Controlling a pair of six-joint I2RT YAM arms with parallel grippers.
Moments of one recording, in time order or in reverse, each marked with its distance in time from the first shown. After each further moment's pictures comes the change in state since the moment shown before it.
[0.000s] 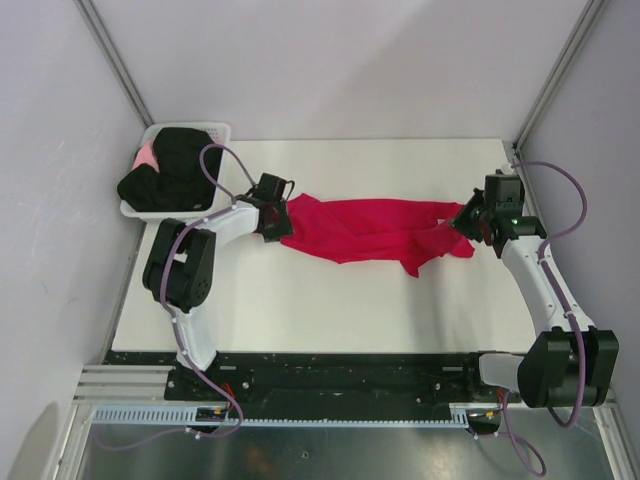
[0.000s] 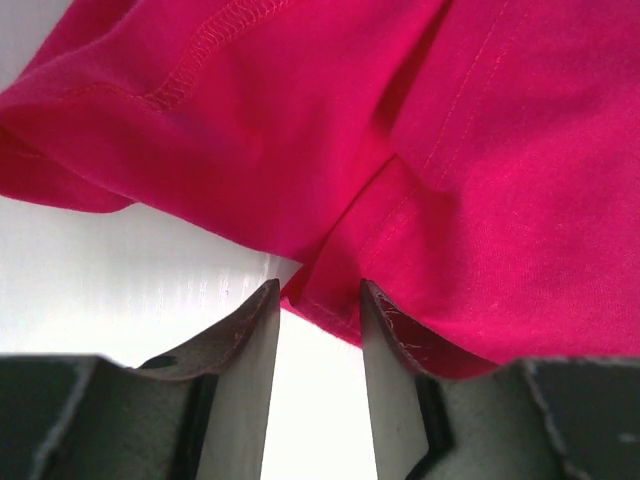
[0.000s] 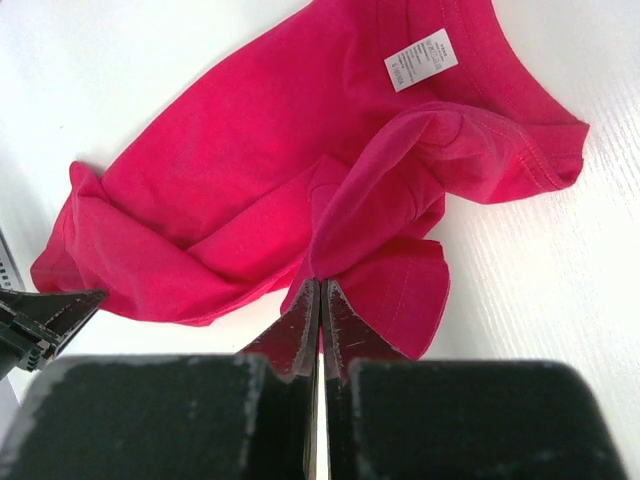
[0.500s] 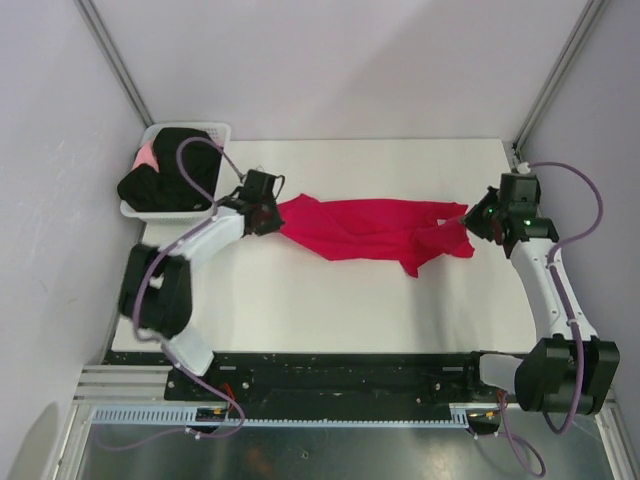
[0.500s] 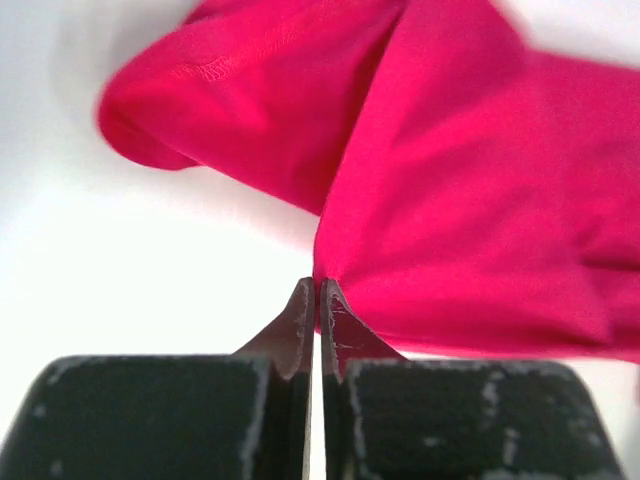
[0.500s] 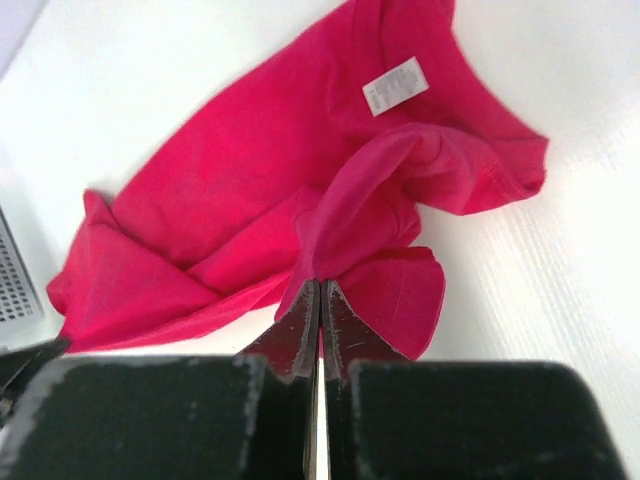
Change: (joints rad) left arm -0.003 -0.140 -0.051 -0.009 -0.047 -0.009; right arm -0.058 -0.020 0.004 -0.010 -0.019 -0.005
